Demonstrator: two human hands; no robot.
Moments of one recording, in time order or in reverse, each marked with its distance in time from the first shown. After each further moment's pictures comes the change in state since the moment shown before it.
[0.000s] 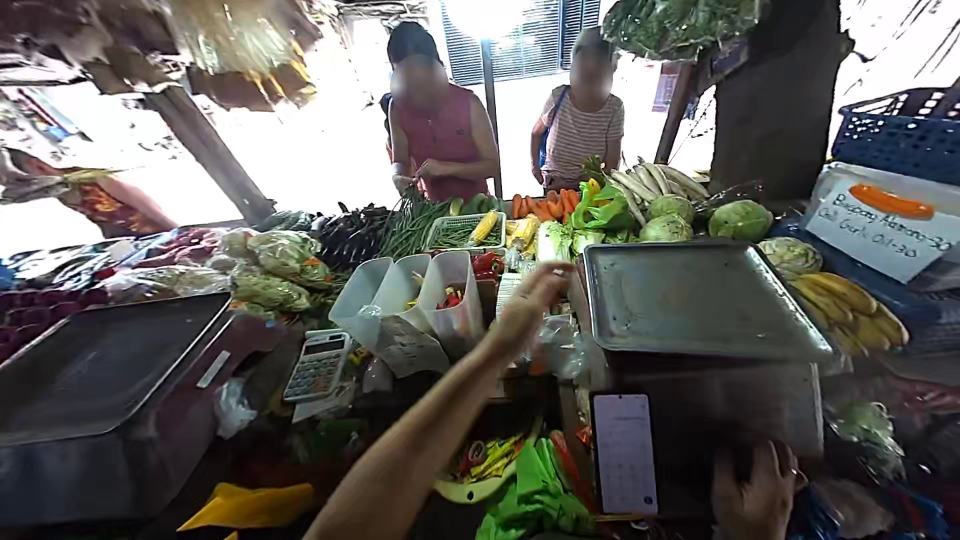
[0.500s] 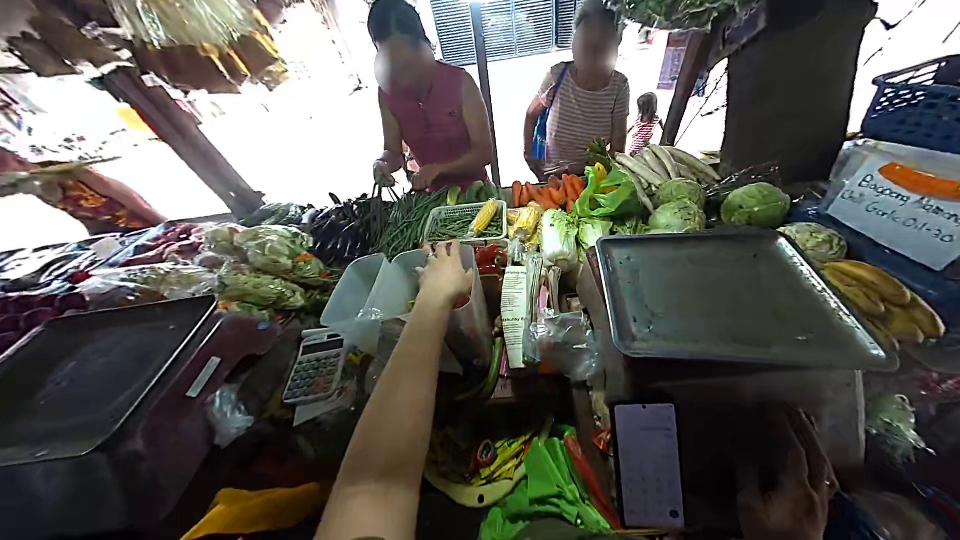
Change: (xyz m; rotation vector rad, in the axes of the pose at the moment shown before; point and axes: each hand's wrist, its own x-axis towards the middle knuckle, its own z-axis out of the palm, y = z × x) left_hand 0.069 -0.092 -0.134 1.151 0.134 -0.543; right_hand -0.001 0.005 0.009 -0.039 -0.034 -0.071
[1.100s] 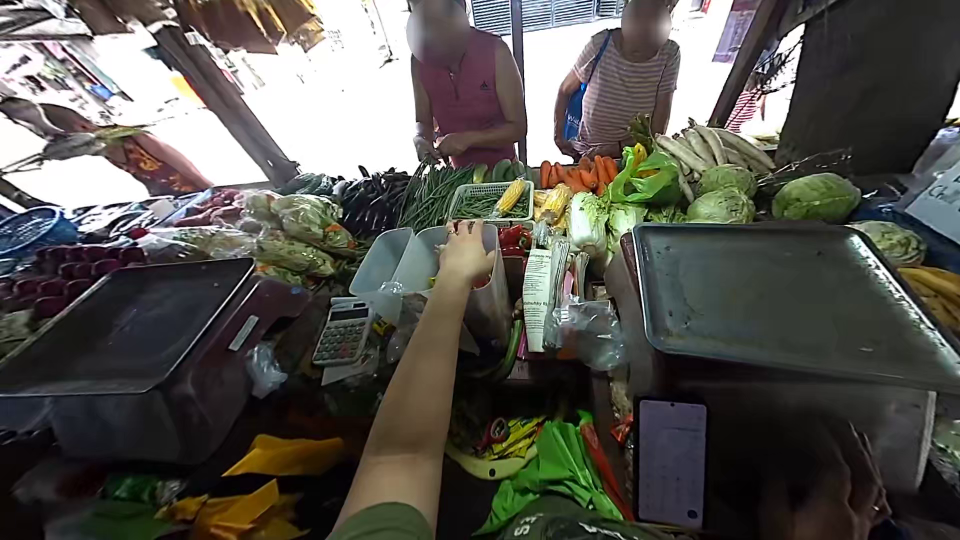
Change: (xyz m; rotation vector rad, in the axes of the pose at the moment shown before) left_hand 0.004 -0.013 0.003 -0.021 0.030 0.036; right_hand 0.004 -0.004 -0.004 -0.071 -0.030 -0.038
